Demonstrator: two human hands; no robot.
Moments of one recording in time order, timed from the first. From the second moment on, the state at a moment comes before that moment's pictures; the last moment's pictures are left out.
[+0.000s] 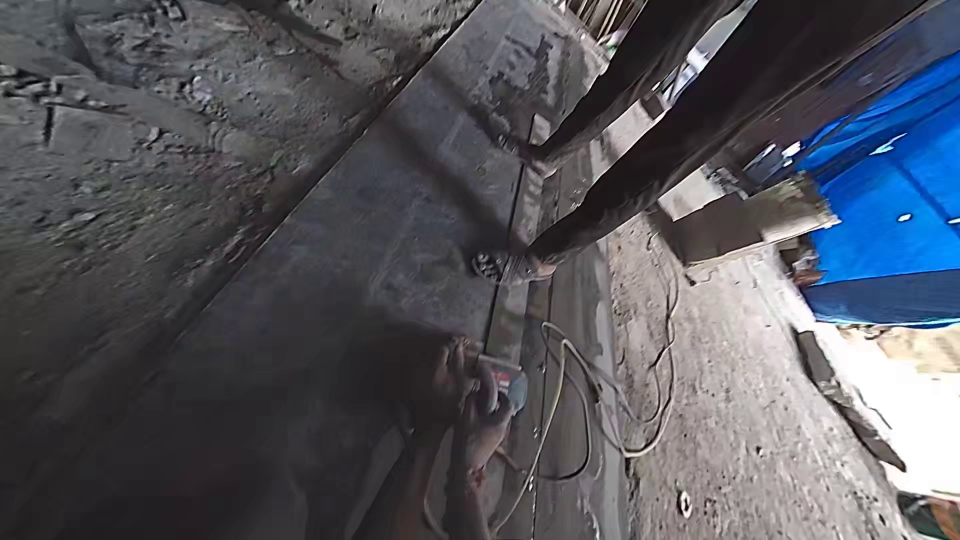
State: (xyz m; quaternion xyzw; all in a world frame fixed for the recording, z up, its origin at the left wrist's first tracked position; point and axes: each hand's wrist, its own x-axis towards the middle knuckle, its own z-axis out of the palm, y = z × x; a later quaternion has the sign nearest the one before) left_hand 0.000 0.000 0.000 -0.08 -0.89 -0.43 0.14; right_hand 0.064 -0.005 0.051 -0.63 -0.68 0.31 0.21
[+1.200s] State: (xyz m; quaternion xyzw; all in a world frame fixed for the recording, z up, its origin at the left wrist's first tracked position) left_hand -0.024 0.032 -0.019 -0.08 -0.89 -0.40 0.18; right_hand 0.045 0.033 0.053 -0.63 -0.67 0.36 0.16
